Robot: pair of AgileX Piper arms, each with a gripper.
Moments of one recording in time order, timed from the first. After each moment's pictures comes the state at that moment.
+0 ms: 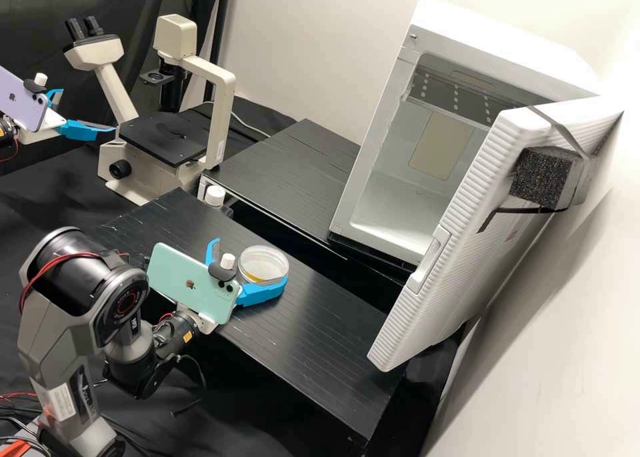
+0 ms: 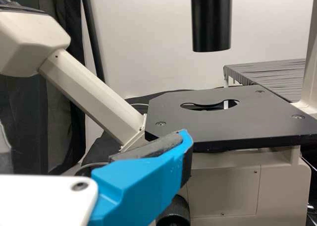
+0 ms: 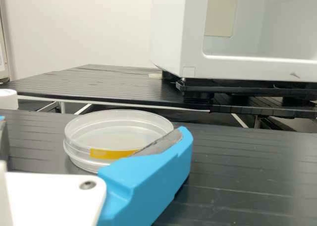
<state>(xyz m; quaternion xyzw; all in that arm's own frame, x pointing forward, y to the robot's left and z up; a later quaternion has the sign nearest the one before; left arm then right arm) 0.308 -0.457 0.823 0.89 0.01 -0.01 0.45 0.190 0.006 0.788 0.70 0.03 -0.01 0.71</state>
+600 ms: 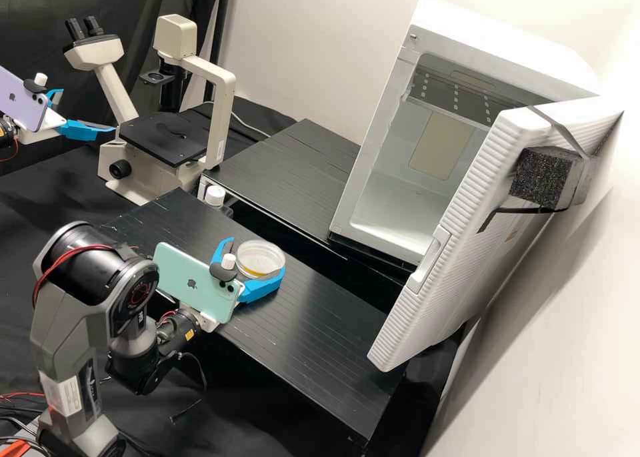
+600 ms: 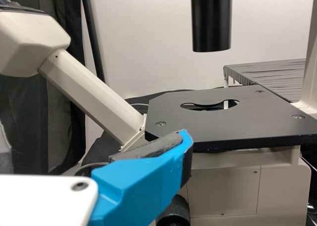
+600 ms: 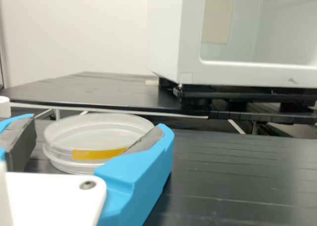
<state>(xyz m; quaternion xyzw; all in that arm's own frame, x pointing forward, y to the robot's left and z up) 0.308 -0.457 0.823 0.89 0.01 -0.01 0.45 0.201 0.005 0.782 0.69 0.01 -0.02 0.72</state>
